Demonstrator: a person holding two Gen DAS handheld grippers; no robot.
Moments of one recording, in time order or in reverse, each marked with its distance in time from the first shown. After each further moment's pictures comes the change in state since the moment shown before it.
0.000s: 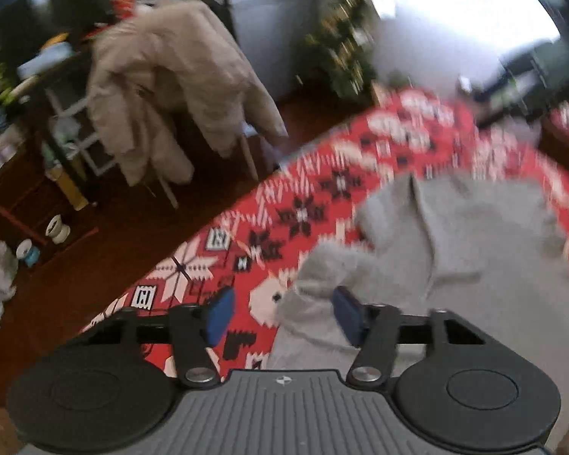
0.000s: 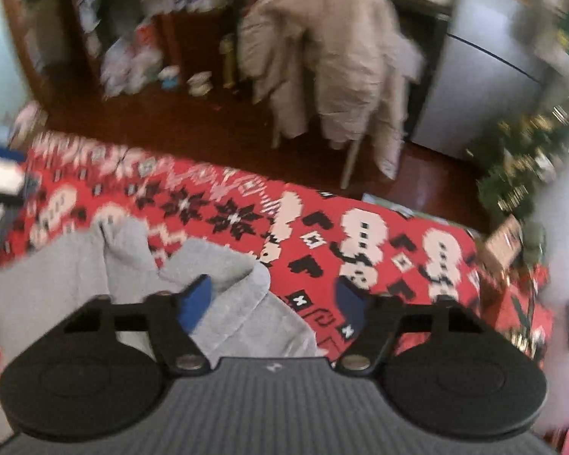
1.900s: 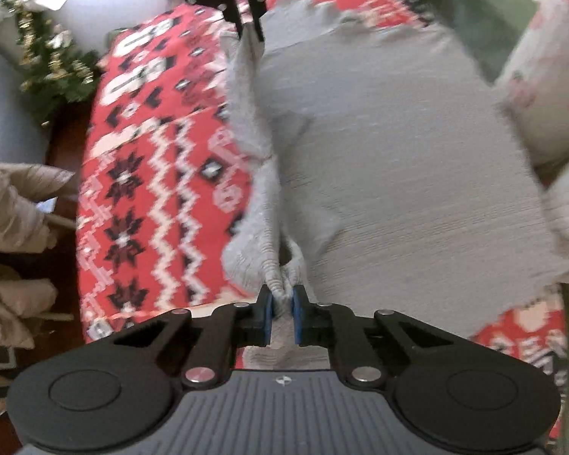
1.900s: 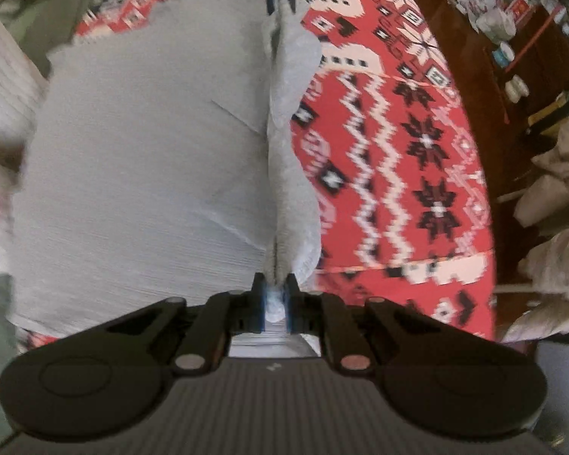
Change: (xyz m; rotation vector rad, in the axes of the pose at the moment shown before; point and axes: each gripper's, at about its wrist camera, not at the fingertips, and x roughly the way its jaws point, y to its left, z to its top) left arm 0.012 -0.066 -0.008 0.898 0.166 -0.437; right arm 0.048 0.063 -0.019 -1.059 0.311 0.448
